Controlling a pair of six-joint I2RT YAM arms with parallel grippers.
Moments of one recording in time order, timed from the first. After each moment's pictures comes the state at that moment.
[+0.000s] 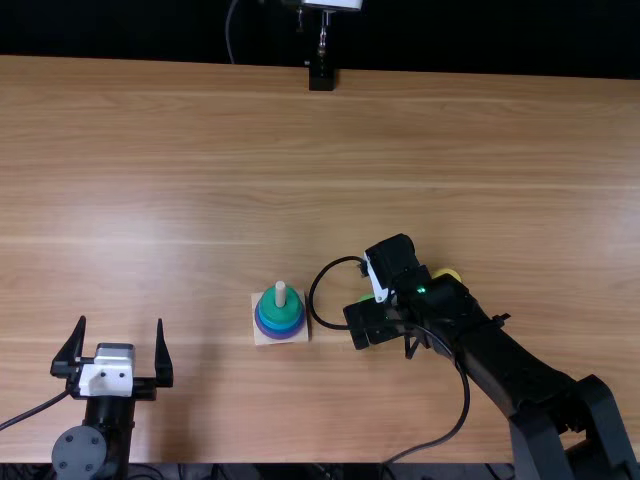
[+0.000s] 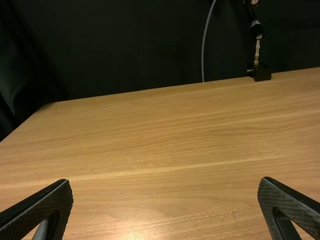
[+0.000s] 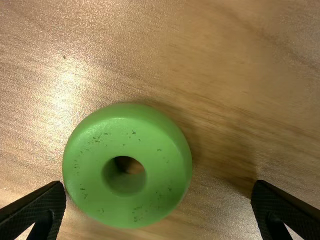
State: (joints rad) left arm -0.10 0.01 0.02 -0.07 -0.12 0.10; right arm 0.44 1.72 0.99 -0.58 -0.01 0.08
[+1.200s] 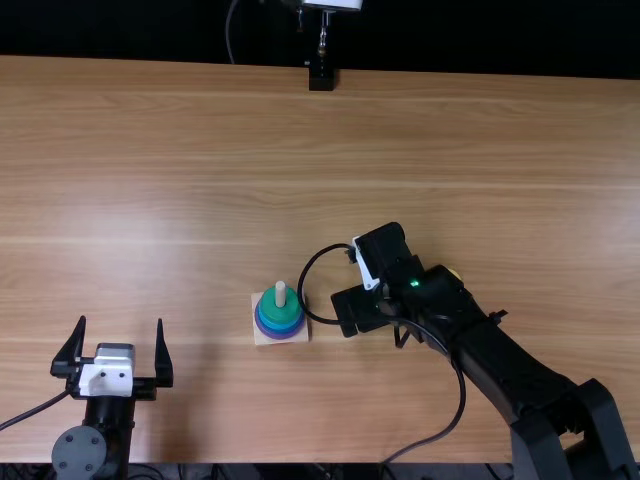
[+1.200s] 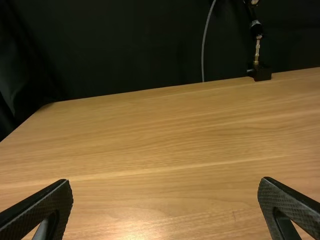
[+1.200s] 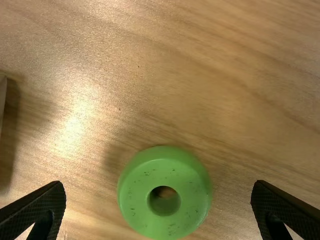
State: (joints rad) left arm -0.10 0.01 0.02 -0.07 -0.12 0.10; right arm 0.47 1.72 1.06 -0.59 -0.02 0.08
